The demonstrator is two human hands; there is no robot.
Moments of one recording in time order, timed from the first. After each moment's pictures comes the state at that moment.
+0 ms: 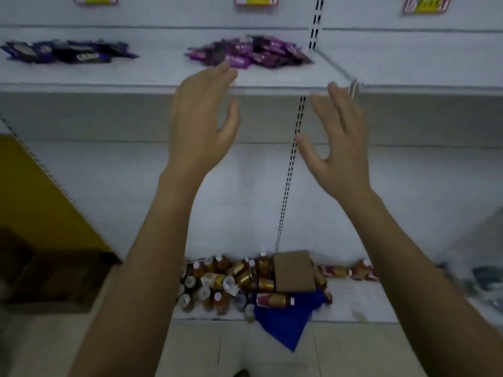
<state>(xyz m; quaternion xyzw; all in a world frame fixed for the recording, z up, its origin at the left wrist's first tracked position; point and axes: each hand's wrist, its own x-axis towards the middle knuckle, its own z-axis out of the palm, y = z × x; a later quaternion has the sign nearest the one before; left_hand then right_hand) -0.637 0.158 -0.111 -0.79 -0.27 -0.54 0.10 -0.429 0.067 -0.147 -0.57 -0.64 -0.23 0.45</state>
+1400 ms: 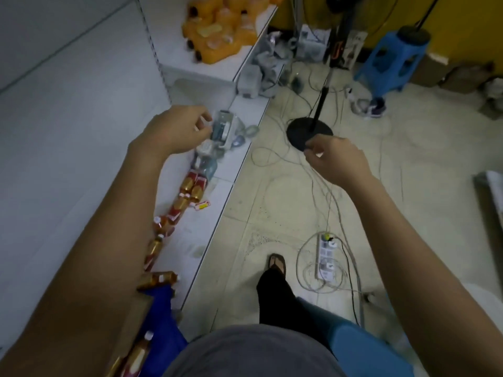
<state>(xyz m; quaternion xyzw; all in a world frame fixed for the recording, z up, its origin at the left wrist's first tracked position) -0.031 -0.058 -0.277 -0.97 0.12 0.06 -0.20 -0.087 -0.365 -0.305 -0.99 -0.01 -0.02 0.14</state>
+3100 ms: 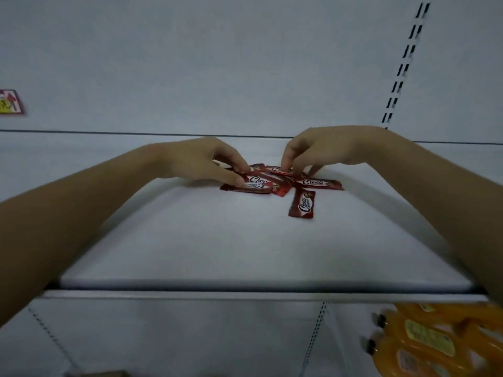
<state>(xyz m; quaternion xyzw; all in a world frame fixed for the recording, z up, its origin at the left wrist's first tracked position) 0.164 0.085 -0.003 -0.91 -0.32 -0.09 -0.25 0.393 0.007 0.019 -0.67 -0.70 0.23 0.12</state>
